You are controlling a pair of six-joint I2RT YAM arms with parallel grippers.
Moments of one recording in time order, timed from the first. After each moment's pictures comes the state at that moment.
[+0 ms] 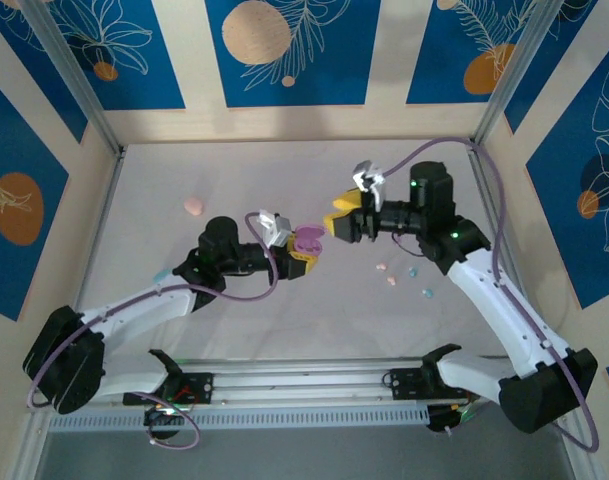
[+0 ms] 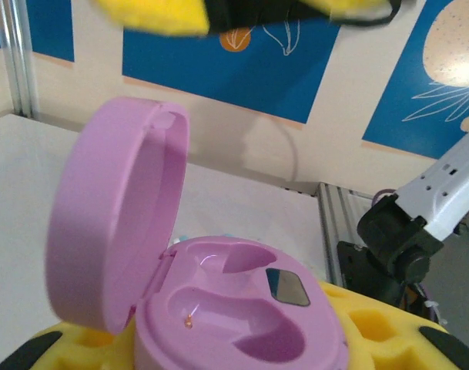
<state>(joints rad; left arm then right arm) -0.71 1.25 0.68 0.47 0.68 -0.14 0.36 1.10 1.12 -0.38 -0.80 0.09</state>
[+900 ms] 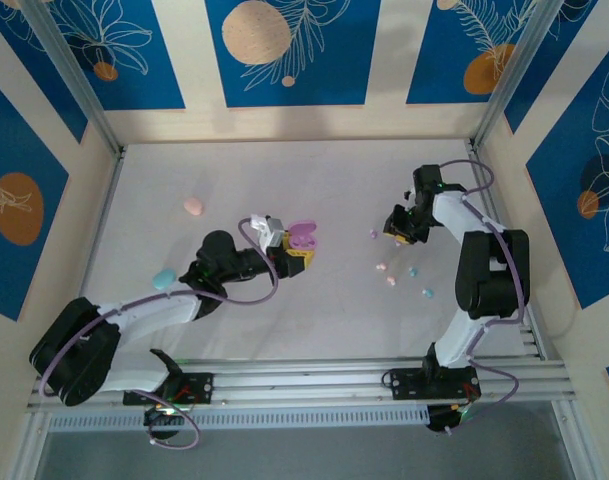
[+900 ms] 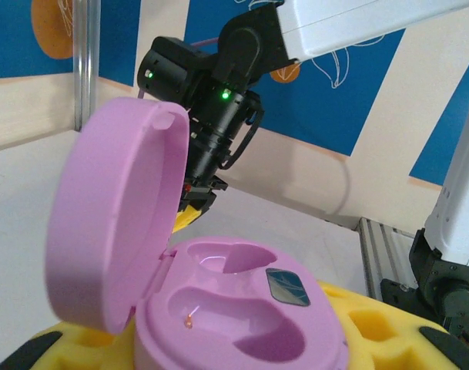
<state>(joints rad) -0.71 1.29 0.56 0.74 0.55 -0.23 0.01 1.76 1.22 -0.79 -0.27 0.39</state>
